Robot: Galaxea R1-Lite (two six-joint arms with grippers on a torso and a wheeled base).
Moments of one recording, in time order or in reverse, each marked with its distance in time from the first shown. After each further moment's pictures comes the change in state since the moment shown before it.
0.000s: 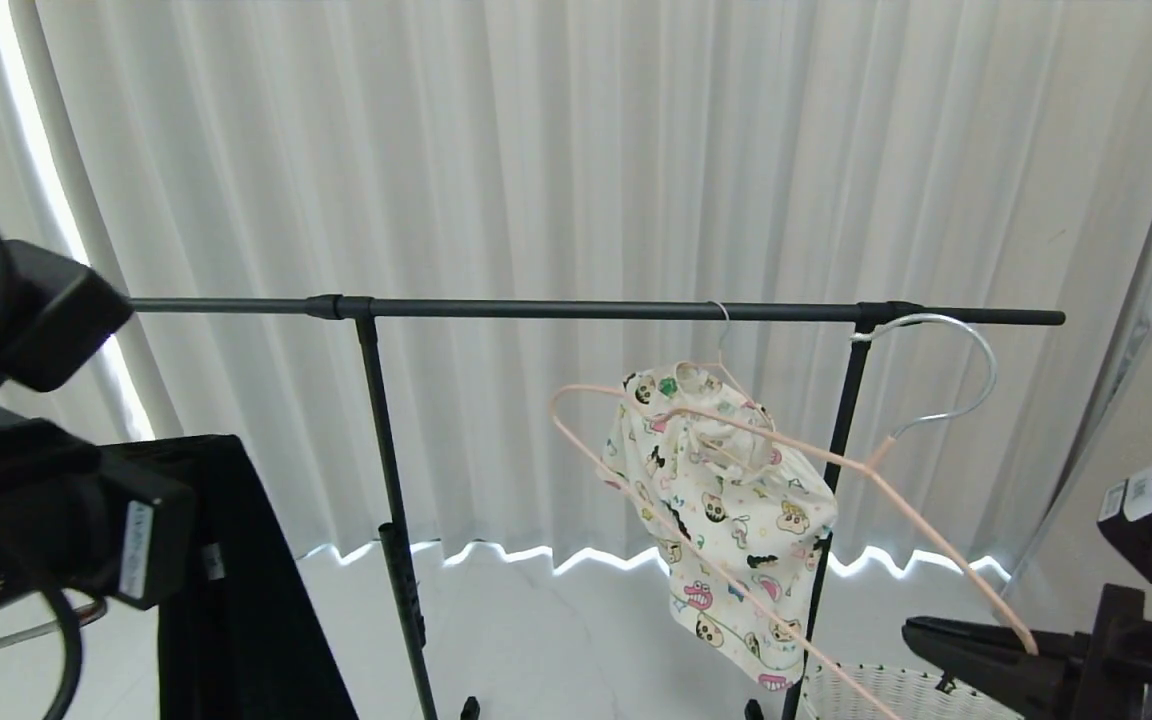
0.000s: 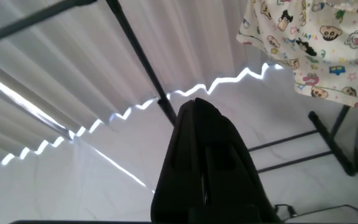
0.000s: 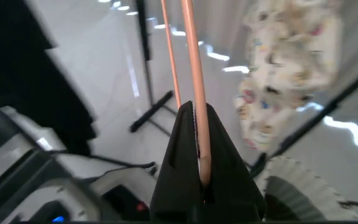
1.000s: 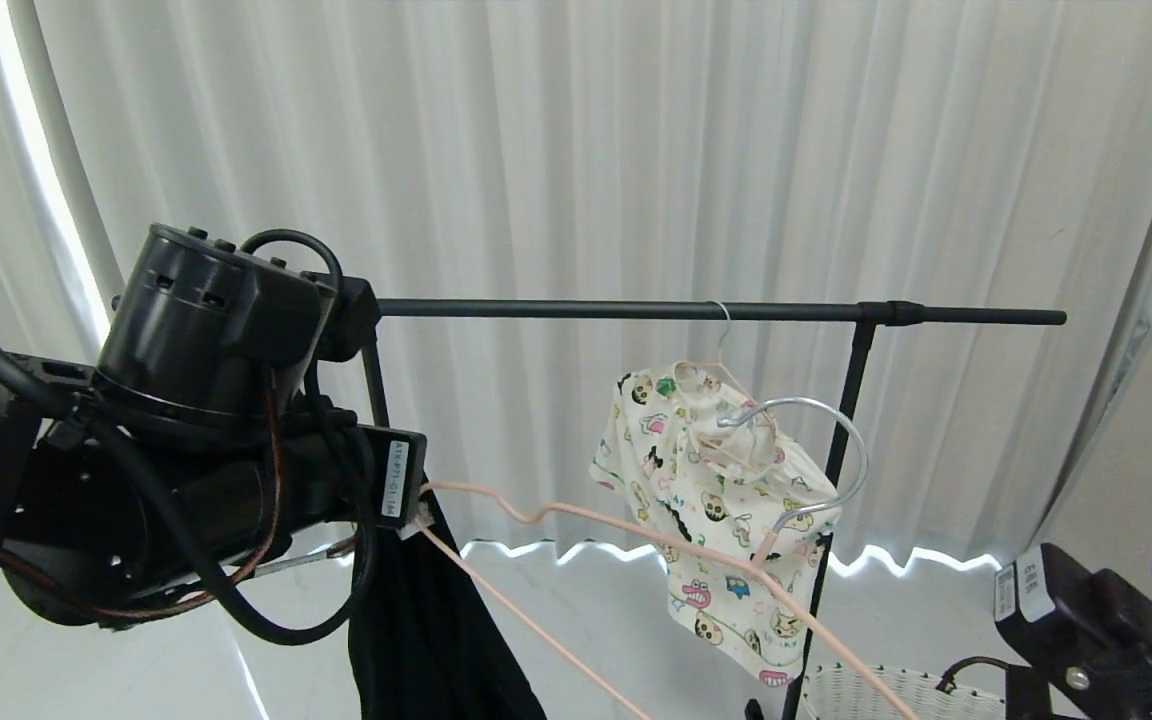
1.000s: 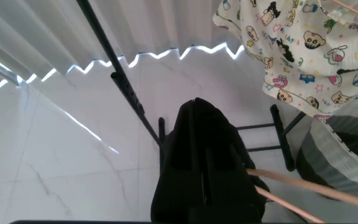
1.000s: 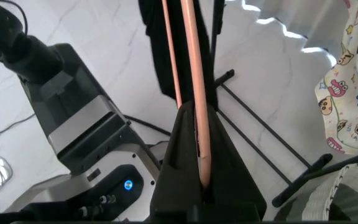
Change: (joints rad) left arm -0.088 0.337 -0.149 0.001 0.065 -0.302; right arm 0.219 0.123 -0.023 -0.054 0.008 0.119
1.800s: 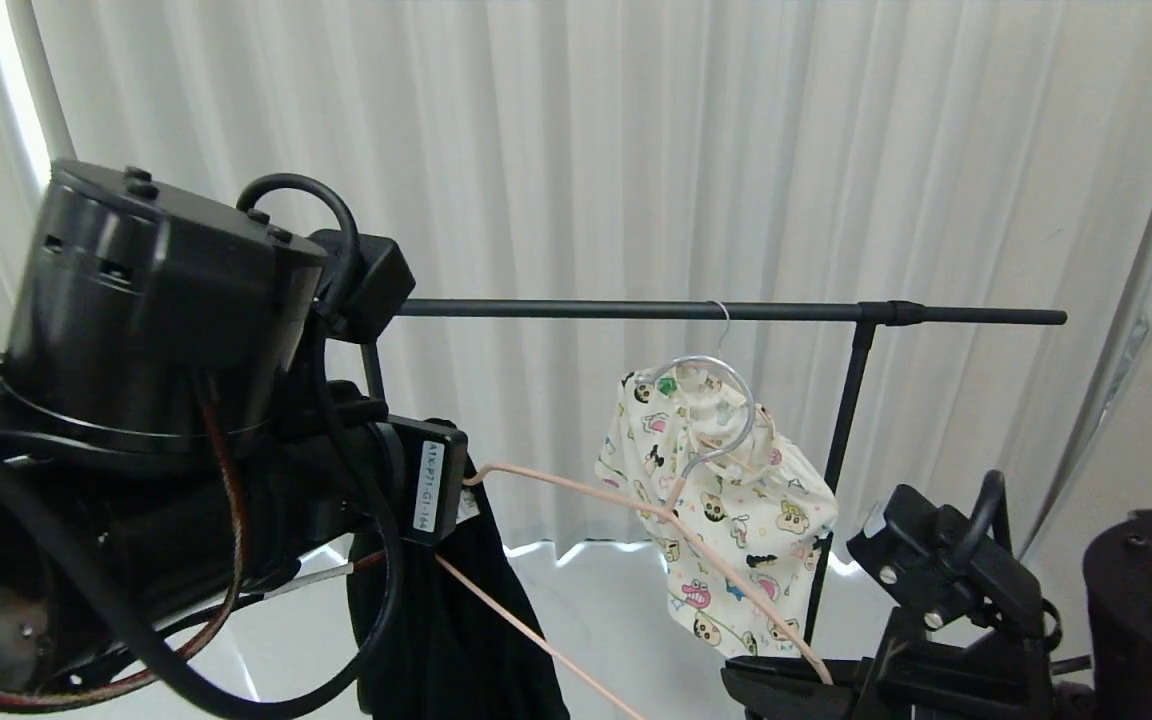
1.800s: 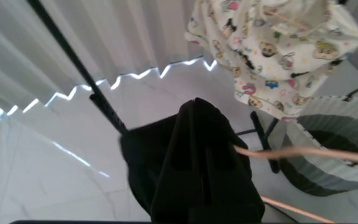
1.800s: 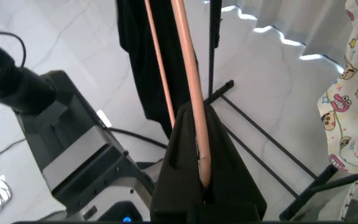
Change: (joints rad) left arm -0.177 -0.039 -0.055 0.000 0.035 0.000; right arm -0.064 0.200 -0.080 -0.140 0.029 0.012
